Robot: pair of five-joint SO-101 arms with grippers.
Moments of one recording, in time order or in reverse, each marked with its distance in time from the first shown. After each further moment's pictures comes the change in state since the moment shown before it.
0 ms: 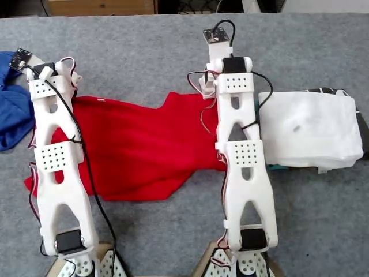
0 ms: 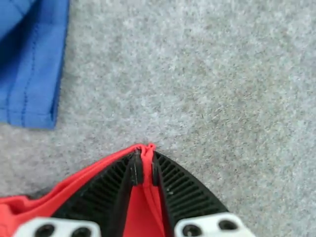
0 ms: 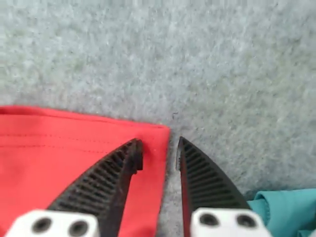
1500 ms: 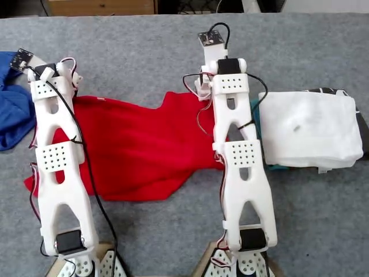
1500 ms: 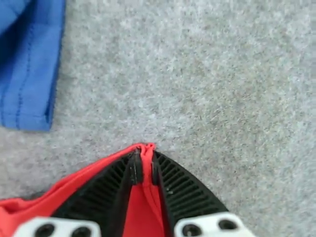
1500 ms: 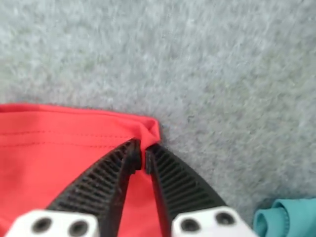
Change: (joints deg) left arm 0.4 1.8 -1.1 -0.9 -0.1; right arm -1.3 0.0 2.2 -1.9 -1.0
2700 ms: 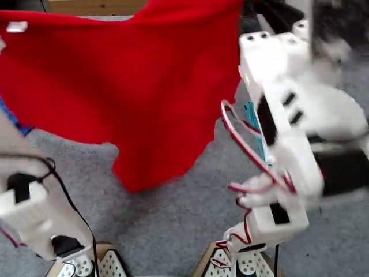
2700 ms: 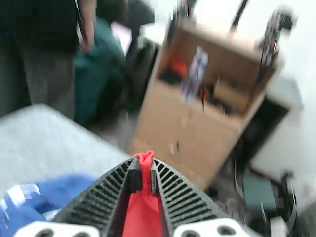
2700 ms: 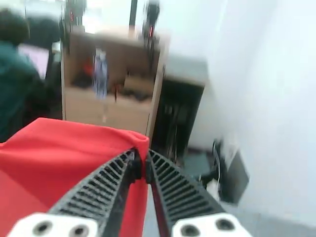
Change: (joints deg) left arm -10.1 -62.2 -10.2 11.9 -33.7; right arm -2.5 -72.6 -8.6 6.9 0.0
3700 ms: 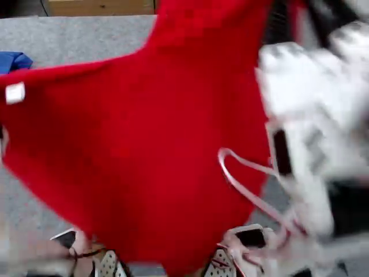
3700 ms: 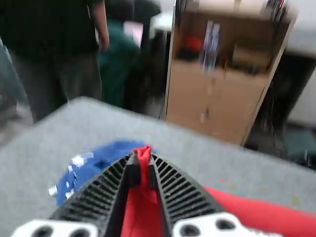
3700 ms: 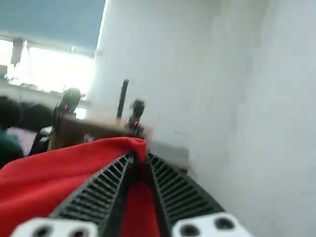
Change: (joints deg) left arm -1.9 -42.5 67.8 -10.9 -13.4; right arm -3.3 -33.1 66.2 -43.2 6.0
